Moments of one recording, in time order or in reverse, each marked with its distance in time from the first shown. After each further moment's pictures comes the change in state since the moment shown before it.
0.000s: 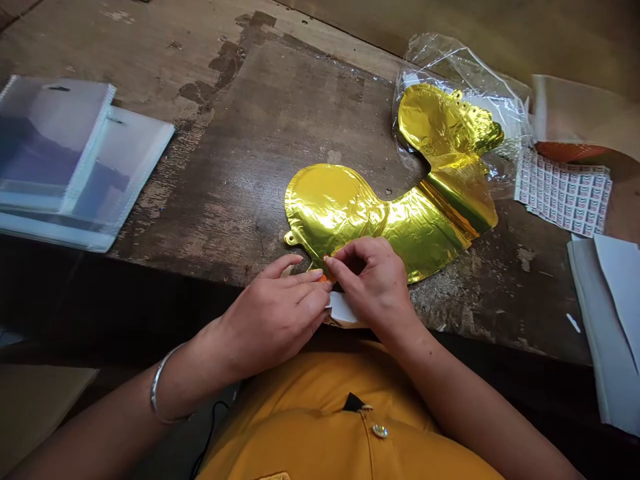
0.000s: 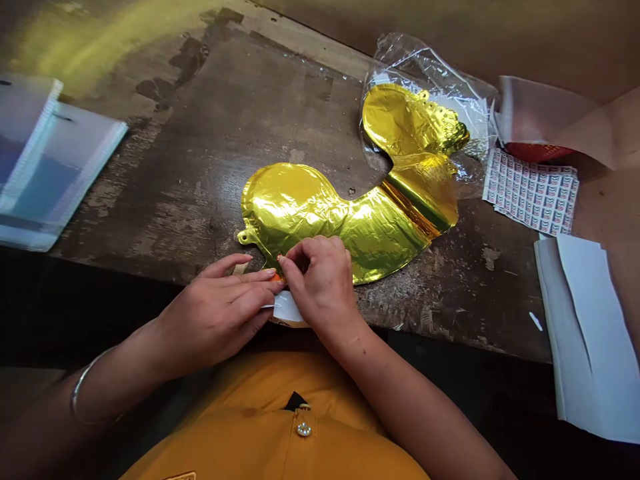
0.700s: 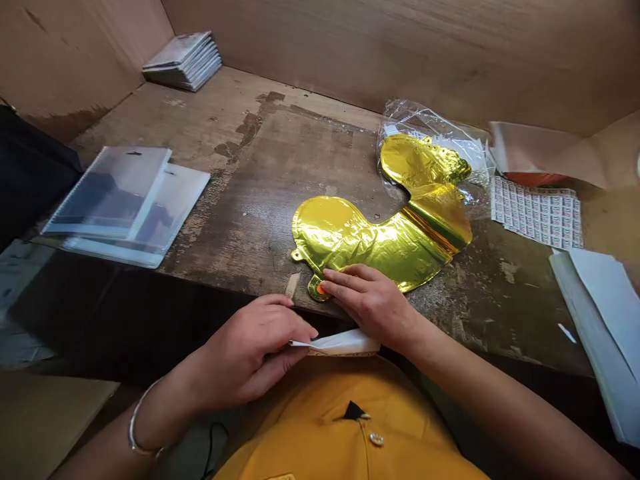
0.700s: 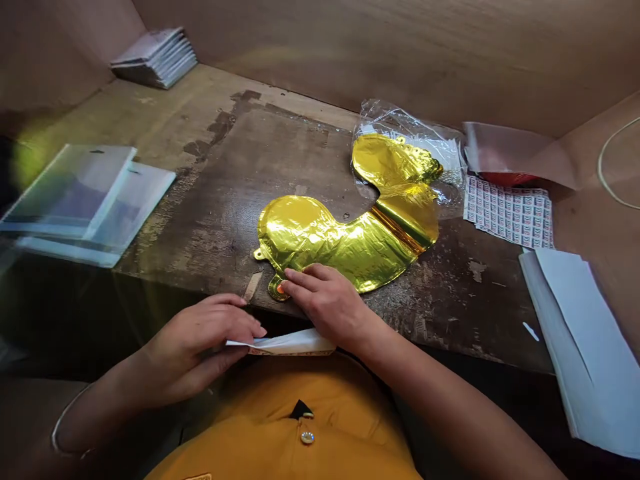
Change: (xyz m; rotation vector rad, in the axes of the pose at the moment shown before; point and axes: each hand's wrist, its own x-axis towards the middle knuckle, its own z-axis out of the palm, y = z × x) left_hand -0.029 0.012 -0.037 -0.418 -0.033 -0.109; right_hand -0.006 0.024 -0.027 -0.202 -0.234 -0.760
